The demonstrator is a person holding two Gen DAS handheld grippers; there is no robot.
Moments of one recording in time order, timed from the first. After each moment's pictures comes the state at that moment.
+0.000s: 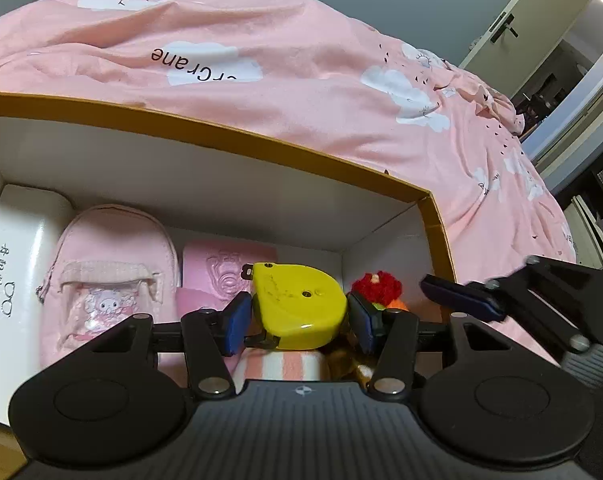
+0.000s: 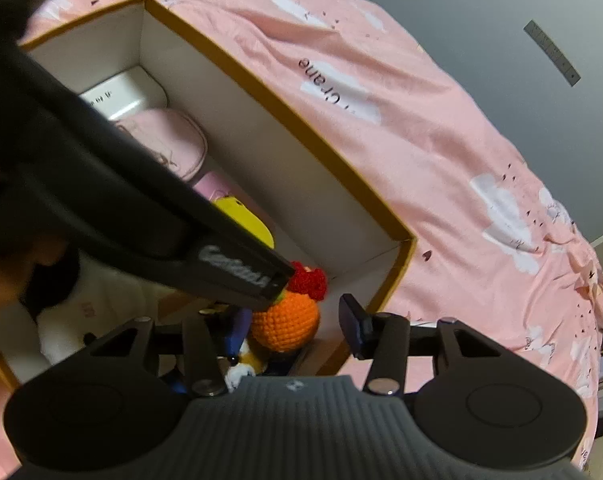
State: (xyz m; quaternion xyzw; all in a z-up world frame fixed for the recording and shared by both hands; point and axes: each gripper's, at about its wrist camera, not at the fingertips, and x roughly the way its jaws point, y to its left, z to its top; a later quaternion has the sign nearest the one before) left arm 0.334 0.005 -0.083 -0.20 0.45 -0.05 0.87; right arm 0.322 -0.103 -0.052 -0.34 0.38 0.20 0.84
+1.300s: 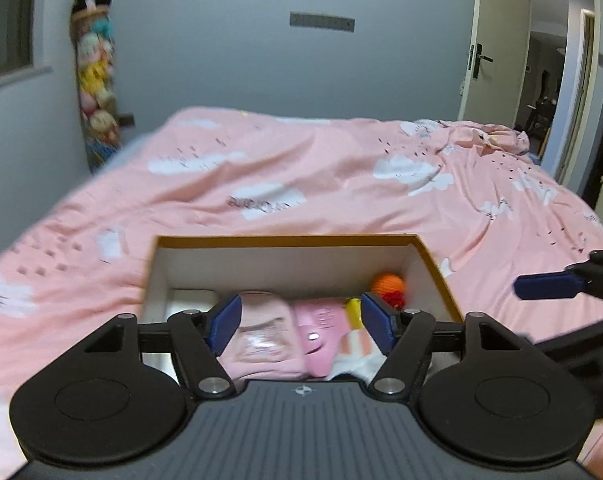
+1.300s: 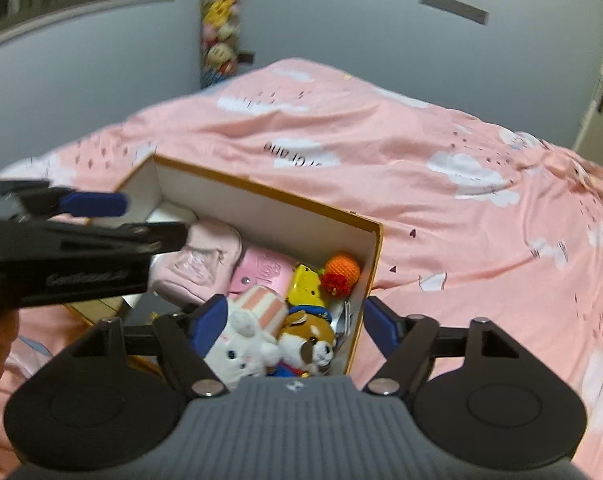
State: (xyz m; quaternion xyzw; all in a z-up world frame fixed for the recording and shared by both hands) left arm 0.193 0.012 0.019 -0.02 0.30 0.02 0.95; right arm 0.221 -0.144 0.036 -0.10 0.34 0.16 0.92
